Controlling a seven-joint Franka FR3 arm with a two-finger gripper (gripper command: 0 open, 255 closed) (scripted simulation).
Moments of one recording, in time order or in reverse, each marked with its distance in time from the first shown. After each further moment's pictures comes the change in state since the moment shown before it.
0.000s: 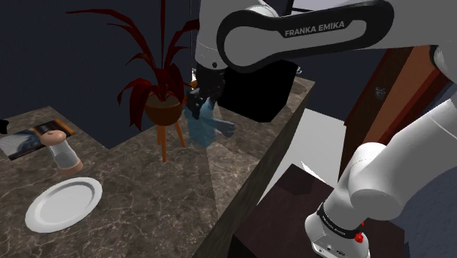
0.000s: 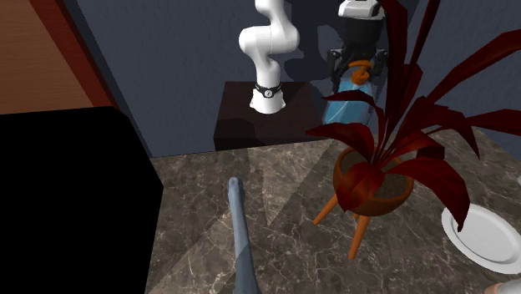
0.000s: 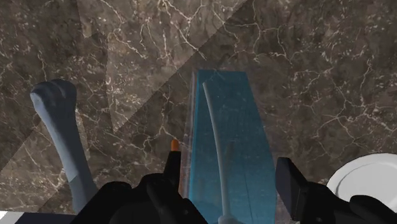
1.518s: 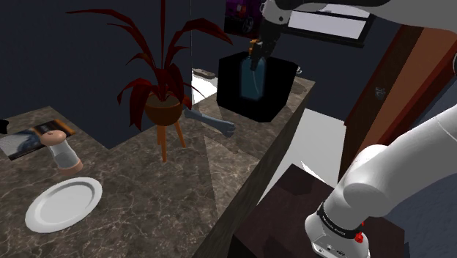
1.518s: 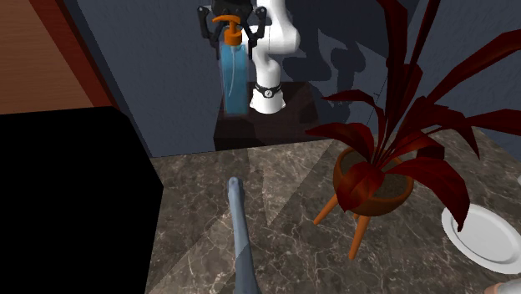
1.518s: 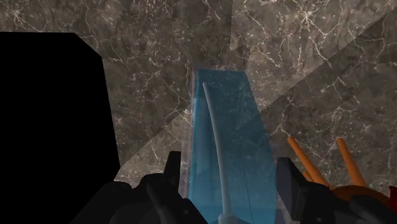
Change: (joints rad) arm -0.173 -0.059 -0.392 0.166 -0.011 -0.210 -0.560
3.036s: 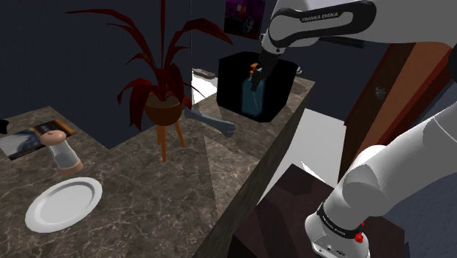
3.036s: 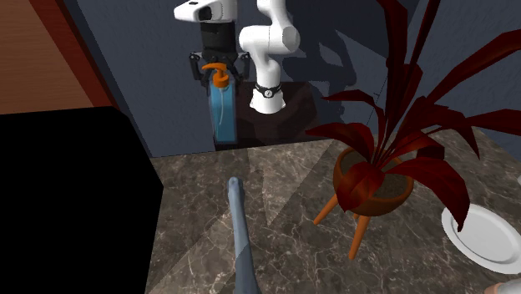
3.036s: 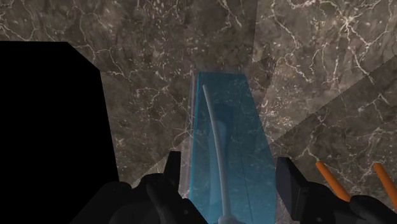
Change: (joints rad) arm -0.026 0.015 -0.055 -0.229 -0.003 0.245 -0.071
